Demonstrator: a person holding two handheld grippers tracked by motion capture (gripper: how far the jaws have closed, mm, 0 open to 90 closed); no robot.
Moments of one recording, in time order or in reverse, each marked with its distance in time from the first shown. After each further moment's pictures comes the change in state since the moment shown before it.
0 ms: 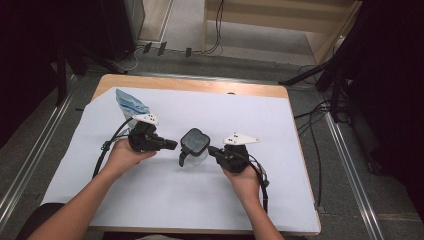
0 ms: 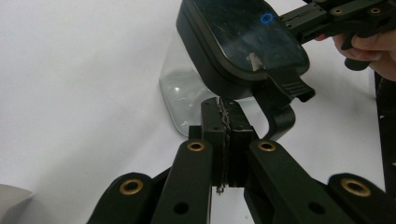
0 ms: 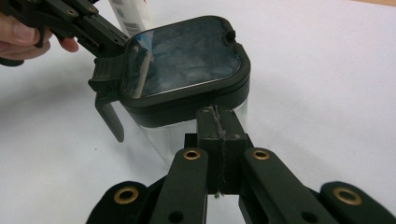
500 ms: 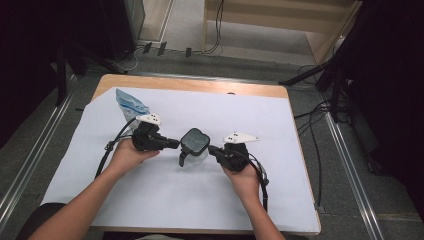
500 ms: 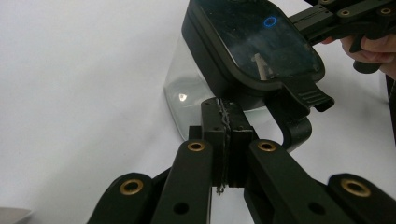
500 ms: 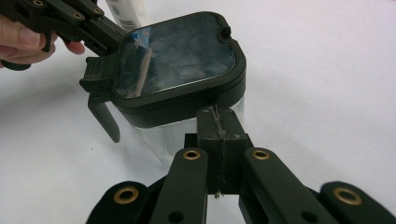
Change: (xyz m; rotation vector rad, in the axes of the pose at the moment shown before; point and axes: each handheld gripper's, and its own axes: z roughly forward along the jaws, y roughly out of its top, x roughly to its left) left arm 0.000 0.001 0.010 -0.013 0.020 0.031; right arm -0.003 0.001 0.003 0.016 -0.001 0.006
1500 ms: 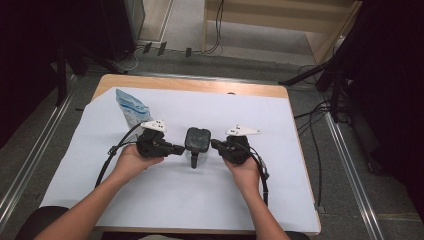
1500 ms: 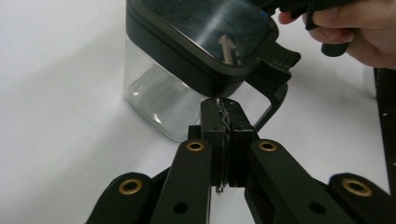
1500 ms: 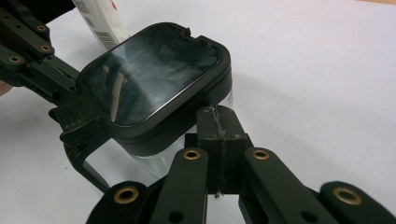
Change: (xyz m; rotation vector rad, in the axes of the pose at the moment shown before) left arm -0.020 -0.004 0.007 -0.001 -0.022 0.011; right arm -0.018 0.009 0.009 -0.002 -0.023 0.030
